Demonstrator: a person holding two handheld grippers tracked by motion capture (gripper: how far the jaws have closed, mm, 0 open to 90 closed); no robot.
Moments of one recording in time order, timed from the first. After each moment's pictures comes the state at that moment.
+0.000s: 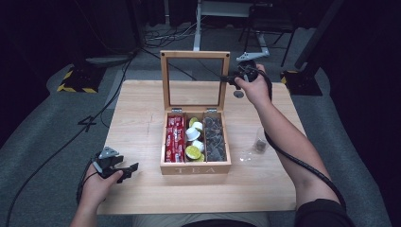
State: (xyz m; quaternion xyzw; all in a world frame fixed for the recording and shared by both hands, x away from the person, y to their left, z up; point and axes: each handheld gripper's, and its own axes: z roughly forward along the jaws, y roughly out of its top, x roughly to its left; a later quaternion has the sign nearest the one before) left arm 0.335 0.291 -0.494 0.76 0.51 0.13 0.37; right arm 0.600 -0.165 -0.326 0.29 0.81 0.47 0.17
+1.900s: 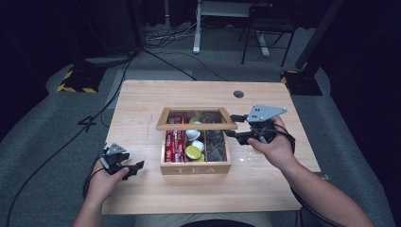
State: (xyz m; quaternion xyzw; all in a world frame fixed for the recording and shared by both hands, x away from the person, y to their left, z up) left arm 0.345 0.276 -0.493 0.77 0.50 0.12 0.36; right arm 0.400 -0.178 -0.336 0.17 0.85 0.47 0.19
